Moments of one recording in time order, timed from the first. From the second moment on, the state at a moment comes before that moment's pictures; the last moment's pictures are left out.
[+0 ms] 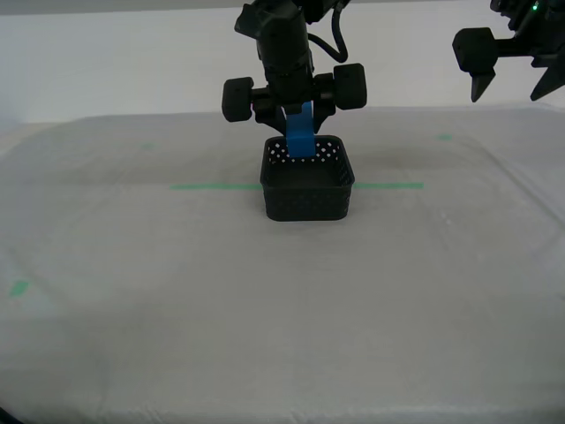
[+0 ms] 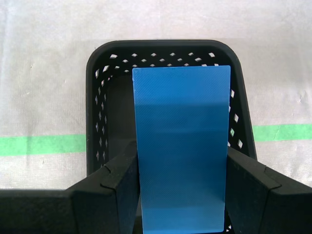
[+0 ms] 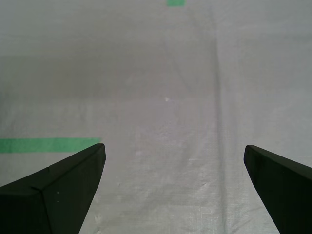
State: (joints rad) arm 0 0.10 1.69 1.18 -0.55 0.08 0.12; arm 1 -0.76 2.09 1.50 -0.41 -0.27 -0.65
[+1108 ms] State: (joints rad) arm 0 0.10 1.69 1.18 -0.55 0.08 0.12; arm 1 -0.76 2.09 1.50 -0.43 -0.20 -0.60
